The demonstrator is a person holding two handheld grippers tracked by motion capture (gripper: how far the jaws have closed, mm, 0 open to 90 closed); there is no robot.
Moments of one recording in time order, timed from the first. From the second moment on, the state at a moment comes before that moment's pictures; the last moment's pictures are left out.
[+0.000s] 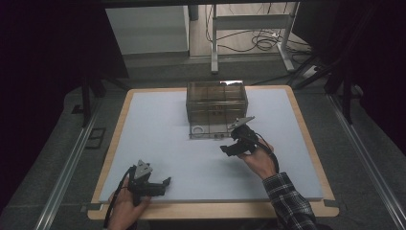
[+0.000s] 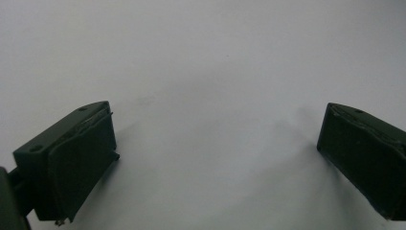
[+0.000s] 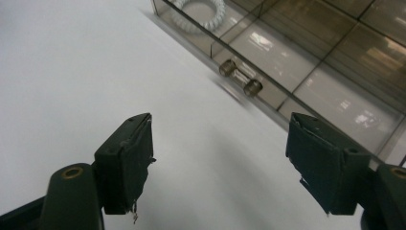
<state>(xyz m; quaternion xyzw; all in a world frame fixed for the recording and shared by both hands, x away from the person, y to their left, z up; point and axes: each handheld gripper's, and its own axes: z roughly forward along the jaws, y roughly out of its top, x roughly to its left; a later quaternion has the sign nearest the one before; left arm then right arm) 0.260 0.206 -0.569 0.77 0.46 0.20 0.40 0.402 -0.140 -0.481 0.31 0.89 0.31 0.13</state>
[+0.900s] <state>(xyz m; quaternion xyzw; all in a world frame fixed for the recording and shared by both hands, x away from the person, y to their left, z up) 0.260 0.206 -0.569 0.77 0.46 0.20 0.40 0.383 -0.170 -0.490 0.32 0.89 0.29 0.14</state>
